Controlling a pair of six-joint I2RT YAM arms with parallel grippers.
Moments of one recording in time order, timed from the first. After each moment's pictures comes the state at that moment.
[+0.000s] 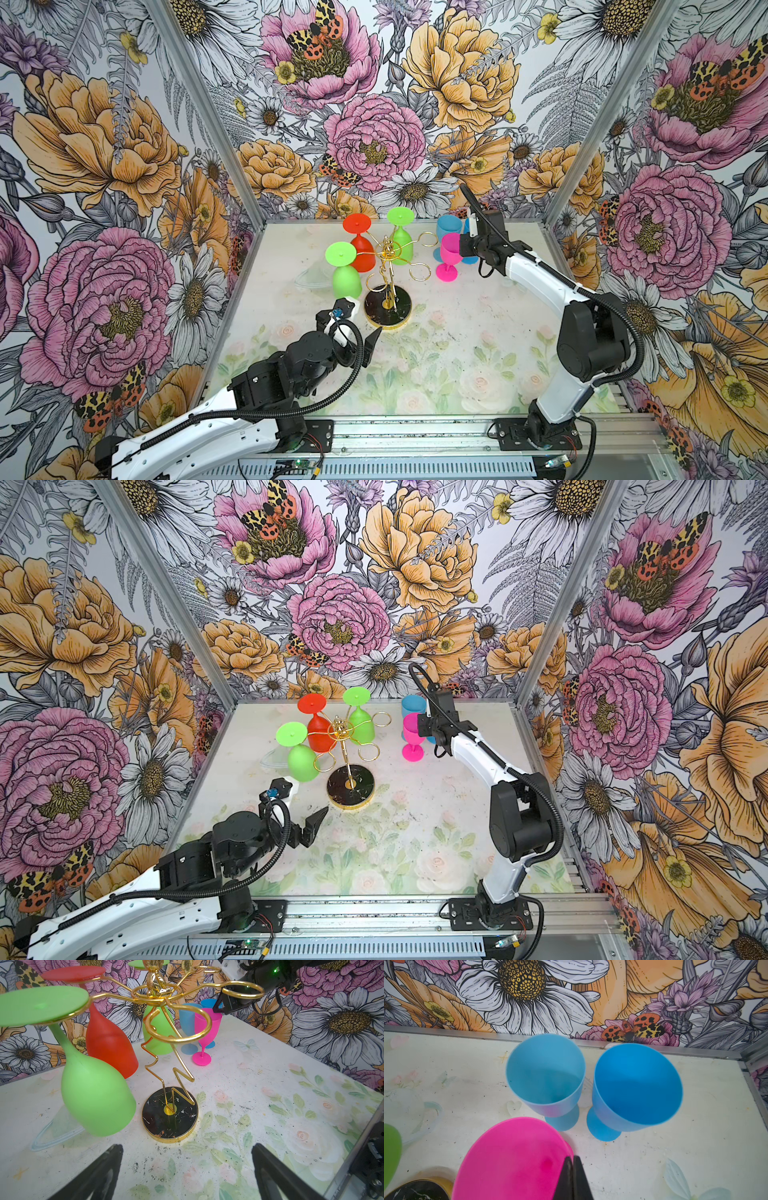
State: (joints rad) left arm -1.08 0.56 0.66 -0.46 -0.49 -0.19; right arm 0.28 1.74 1.39 -0.31 0.08 0.12
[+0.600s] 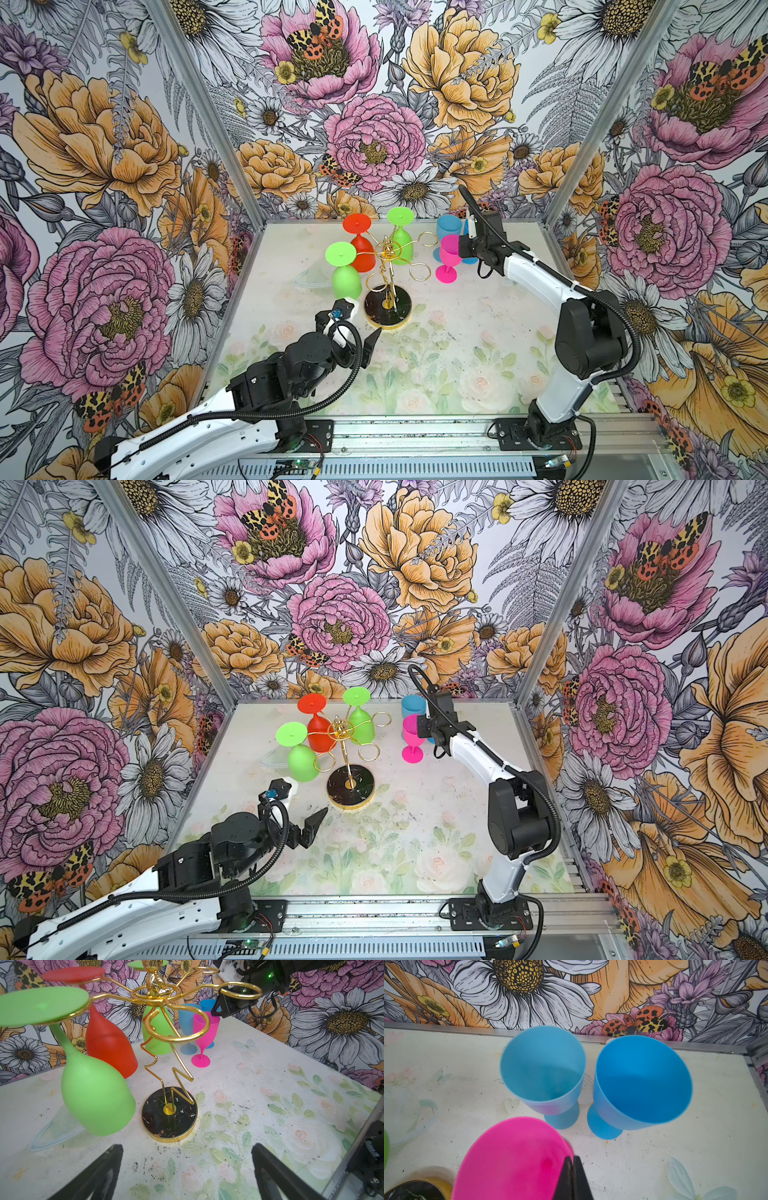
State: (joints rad) left arm -1.08 0.55 0.66 -0.47 -0.49 -0.19; right arm 0.28 1.76 1.38 -0.31 0.08 0.13
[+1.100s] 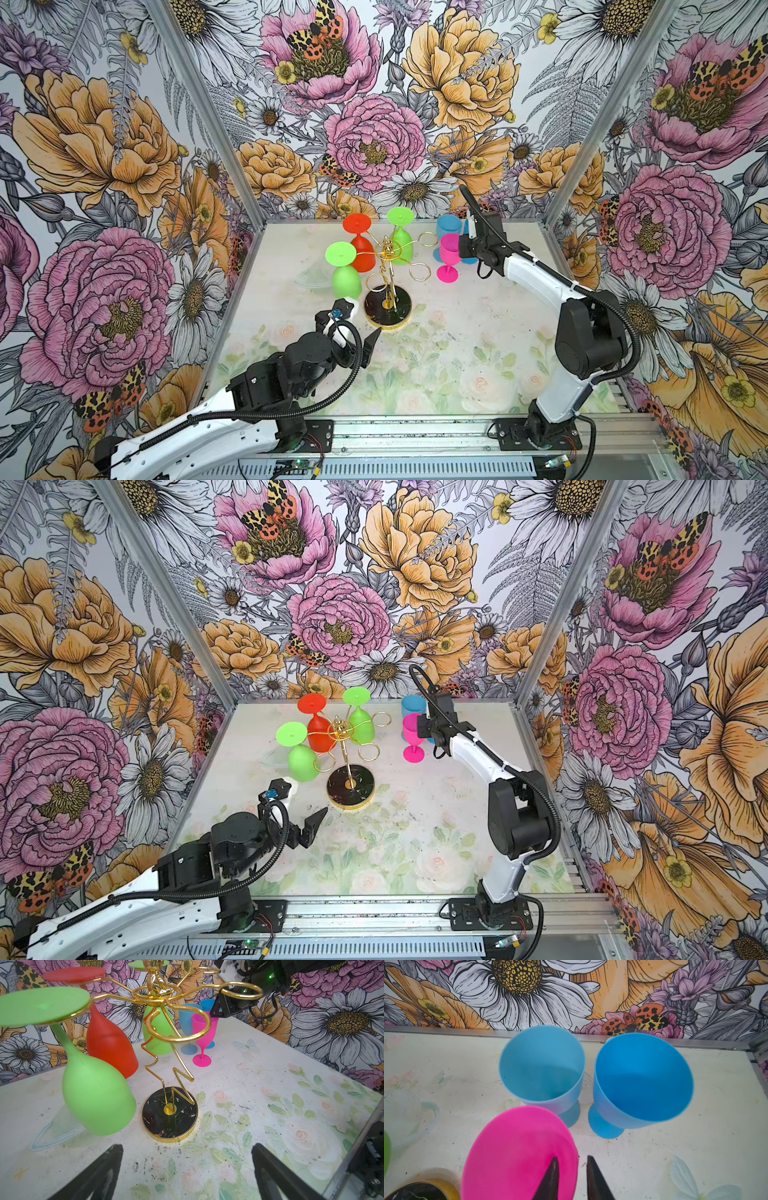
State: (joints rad) left arm -1.08 0.55 0.66 -0.47 -0.49 -0.19; right arm 0.28 1.76 1.38 -0.30 0.08 0.14
